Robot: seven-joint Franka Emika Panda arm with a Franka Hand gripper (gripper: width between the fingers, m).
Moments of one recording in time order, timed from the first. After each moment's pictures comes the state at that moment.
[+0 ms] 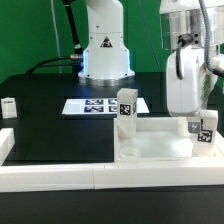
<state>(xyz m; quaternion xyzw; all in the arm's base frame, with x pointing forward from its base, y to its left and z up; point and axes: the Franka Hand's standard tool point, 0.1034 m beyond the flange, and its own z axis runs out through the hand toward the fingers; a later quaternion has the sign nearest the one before) 0.624 0.102 0.070 -0.51 0.86 0.02 0.06</state>
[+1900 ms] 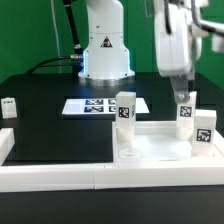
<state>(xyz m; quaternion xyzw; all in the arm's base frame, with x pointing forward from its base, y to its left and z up) 0.609 0.070 0.128 -0.59 0.80 0.00 0.10</state>
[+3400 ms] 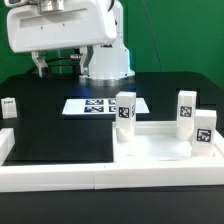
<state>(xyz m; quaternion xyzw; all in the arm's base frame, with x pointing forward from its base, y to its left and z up) 0.502 -0.104 0.122 -0.97 0.23 -0.10 0.03</state>
